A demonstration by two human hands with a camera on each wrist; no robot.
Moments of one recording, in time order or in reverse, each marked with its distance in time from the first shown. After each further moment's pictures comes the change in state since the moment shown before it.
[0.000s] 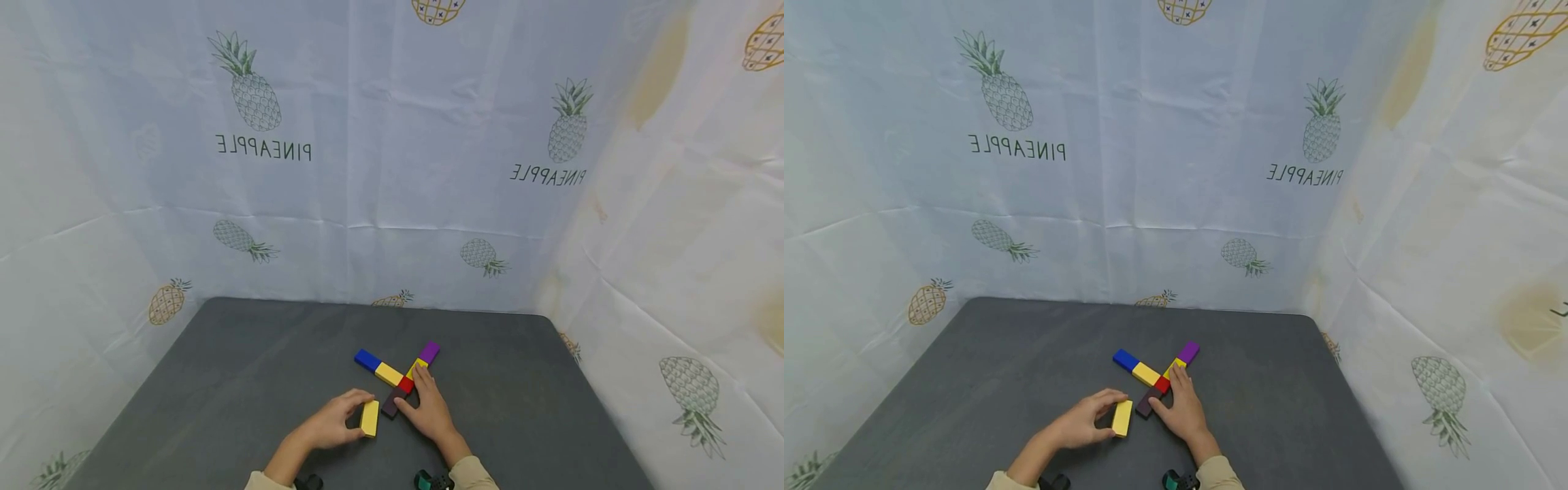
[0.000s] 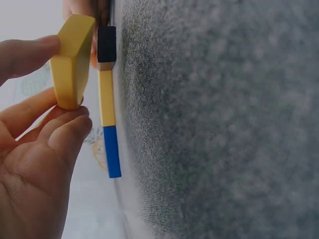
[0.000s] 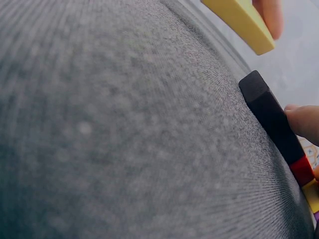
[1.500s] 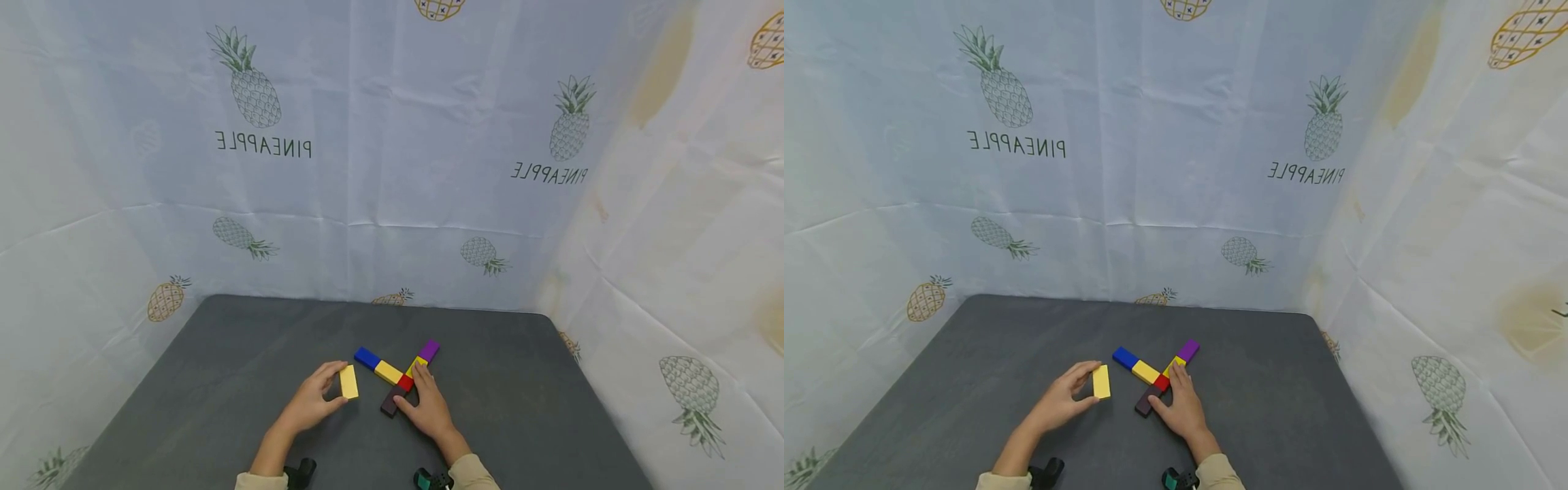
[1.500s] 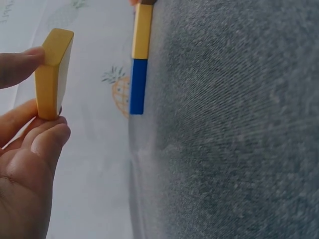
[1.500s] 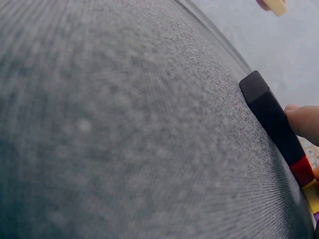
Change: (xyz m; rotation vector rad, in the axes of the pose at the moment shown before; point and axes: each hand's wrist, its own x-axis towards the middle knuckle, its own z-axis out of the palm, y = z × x) left_hand -0.015 -0.001 -0.023 -0.039 0.423 -0.014; right_hand 0.000 0.001 0.000 0.003 -0.014 0.011
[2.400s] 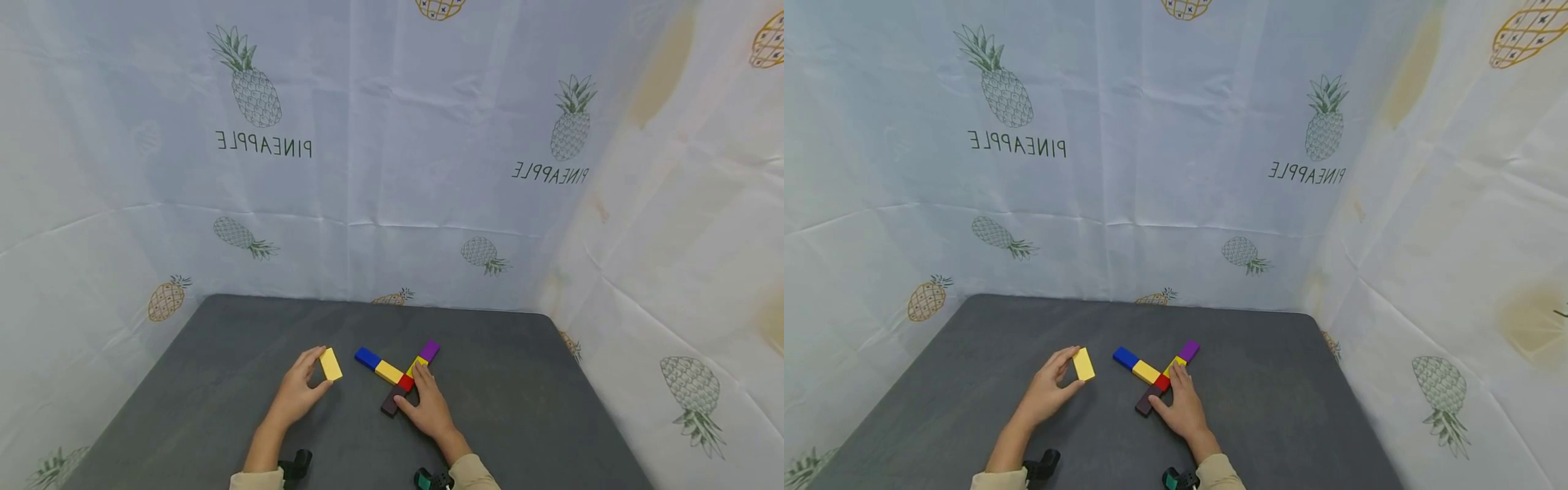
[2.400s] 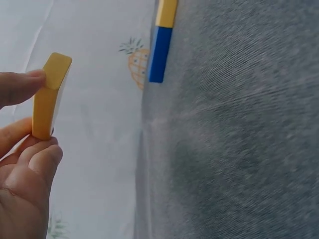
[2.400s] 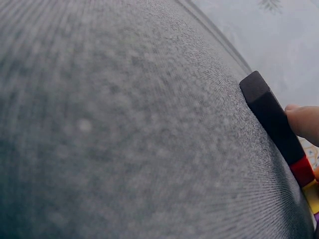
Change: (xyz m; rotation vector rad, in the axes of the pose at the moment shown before) left_hand -0.001 -0.006 -0.017 0.088 0.258 -0.036; right_hand 0.000 0.000 -0.001 0.012 -0.006 -0.006
